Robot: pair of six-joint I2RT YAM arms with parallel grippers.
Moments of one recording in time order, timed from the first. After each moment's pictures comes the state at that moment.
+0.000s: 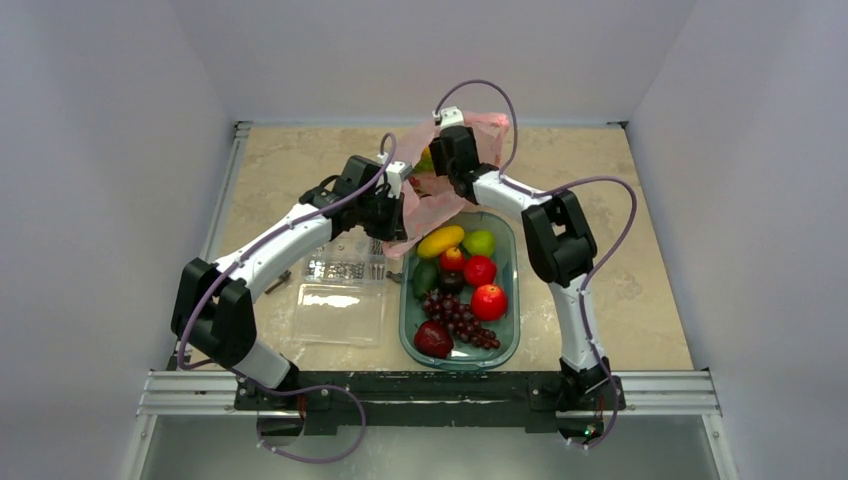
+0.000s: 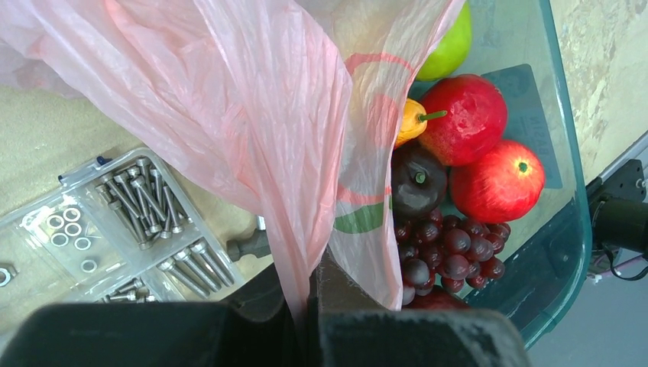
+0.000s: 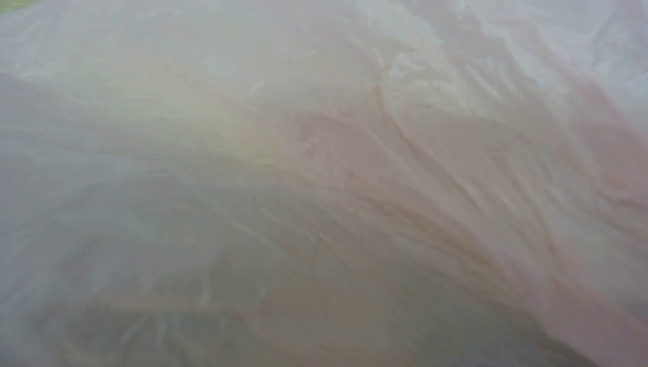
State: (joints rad) left arm -0.53 1.54 1.22 -0.53 0.30 -0.24; right arm 0.51 2.21 1.68 0.07 0.40 -0.01
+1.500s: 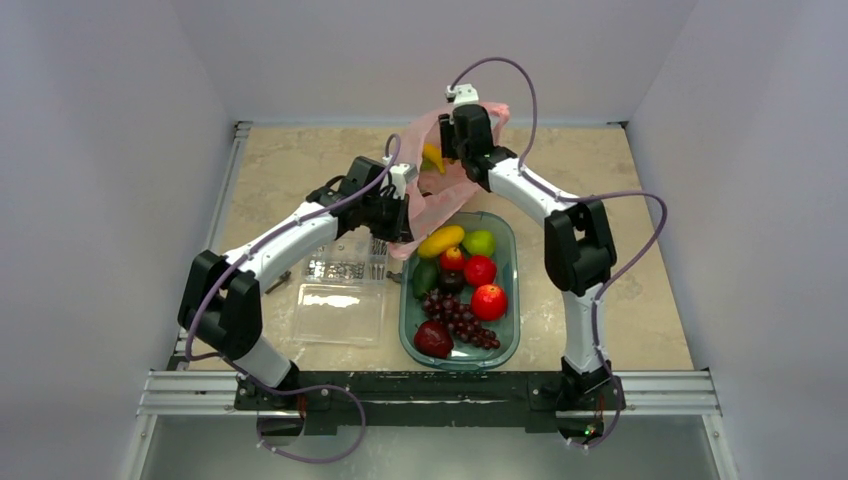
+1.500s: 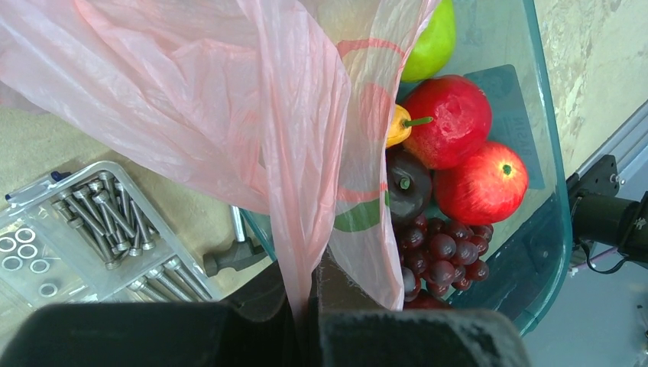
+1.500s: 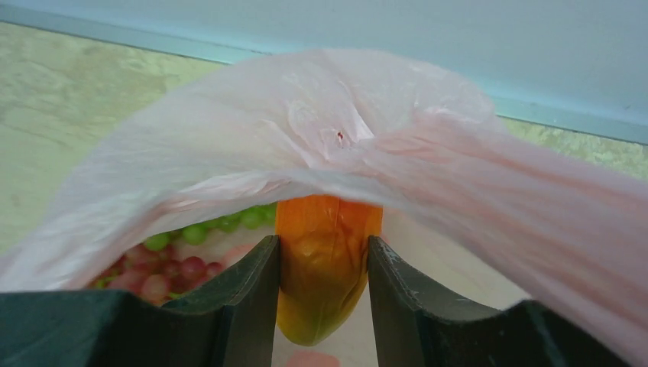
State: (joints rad) left arm -0.53 1.59 1.22 -0.49 0.36 -0.28; right arm 0.48 2.12 1.74 -0.04 0.29 0.09
